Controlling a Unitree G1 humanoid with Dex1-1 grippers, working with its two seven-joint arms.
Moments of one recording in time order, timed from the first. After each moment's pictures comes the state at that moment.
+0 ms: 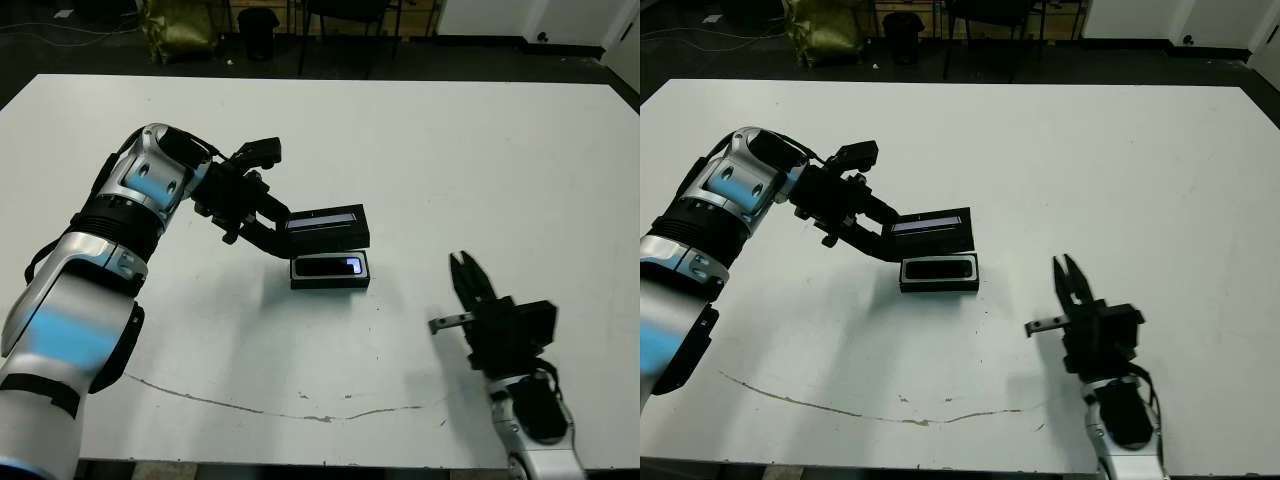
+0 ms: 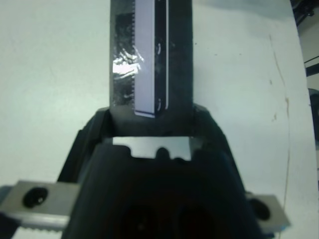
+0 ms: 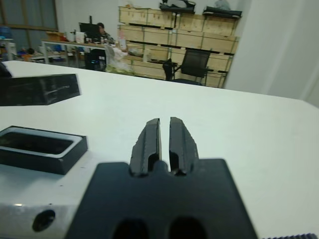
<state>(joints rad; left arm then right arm) -1.06 0.44 -0.38 0.86 0.05 0.21 -1.56 0.21 -0.18 -0.01 -0.28 0.03 -0.10 0.14</state>
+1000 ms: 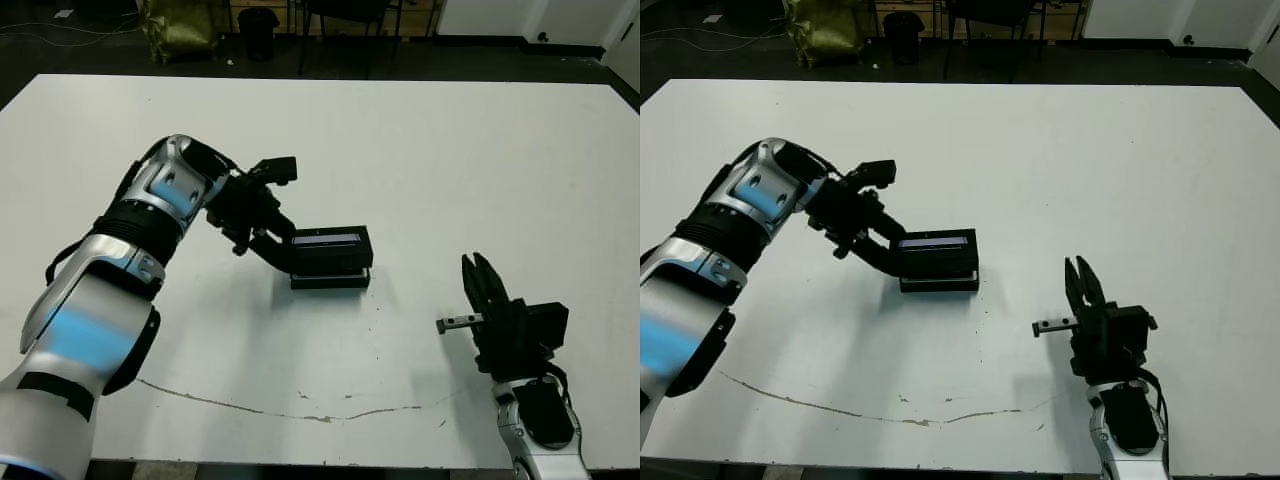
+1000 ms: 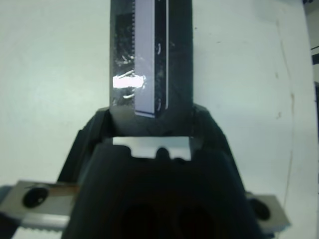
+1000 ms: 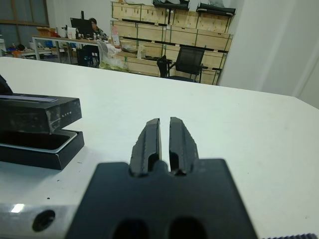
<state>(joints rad) -1.07 0.37 -0.43 0.90 0.13 0.23 -1.53 0.24 -0.16 0.01 -0.29 0.01 -0.09 0.11</state>
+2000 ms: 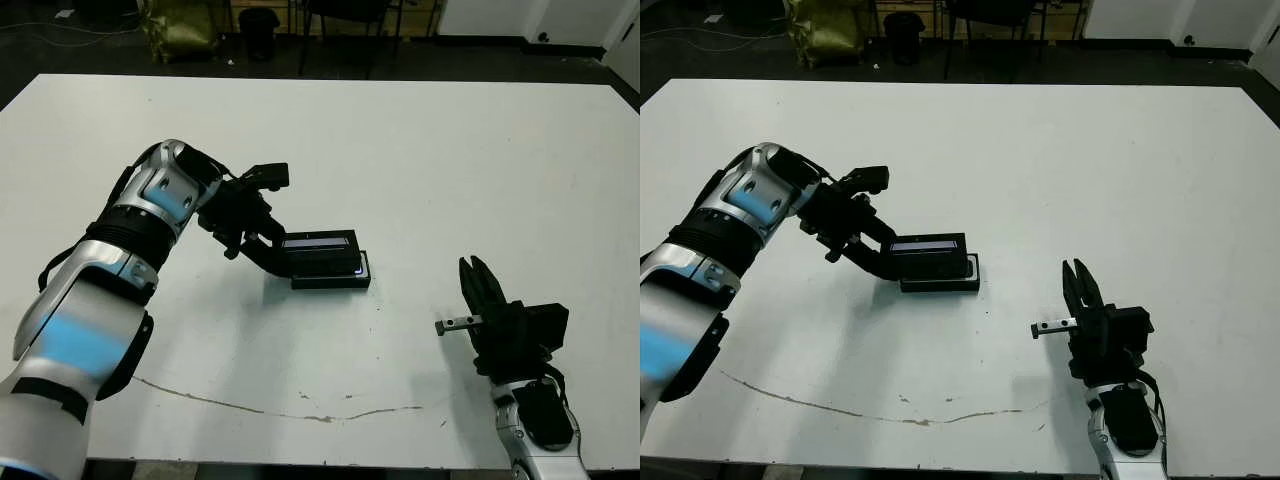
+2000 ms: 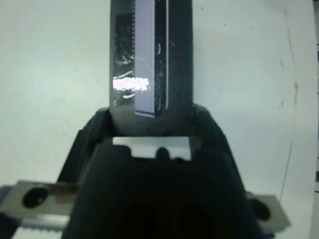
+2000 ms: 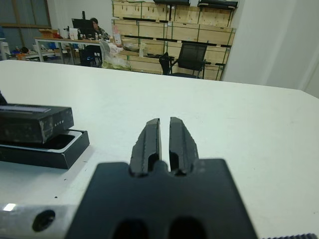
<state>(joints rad) -1.02 0.41 -0.42 0.86 0.14 0.28 -1.57 0.25 -0.16 0.01 -0.30 0.04 -0.06 0.12</state>
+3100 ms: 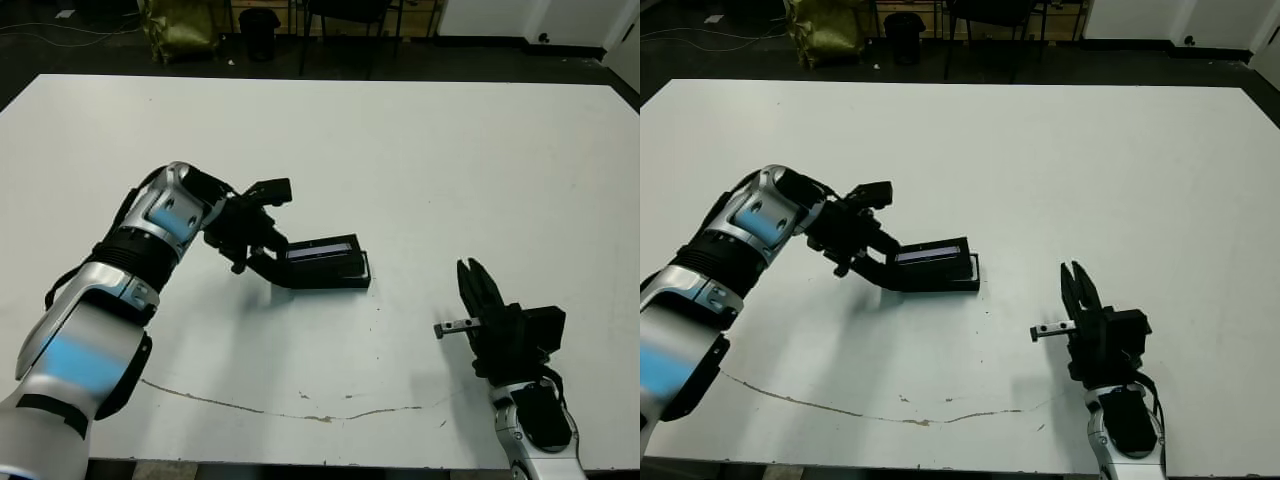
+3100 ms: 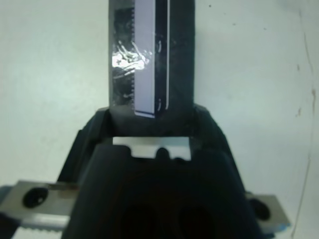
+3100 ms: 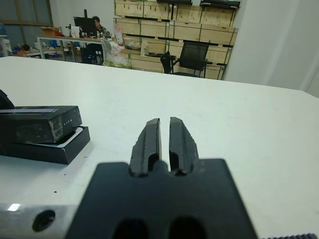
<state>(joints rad) -0.95 0.40 -0.42 0.78 0.13 0.28 -1.48 0.25 -0.16 0.01 -0.28 0.02 -0.09 0.13</state>
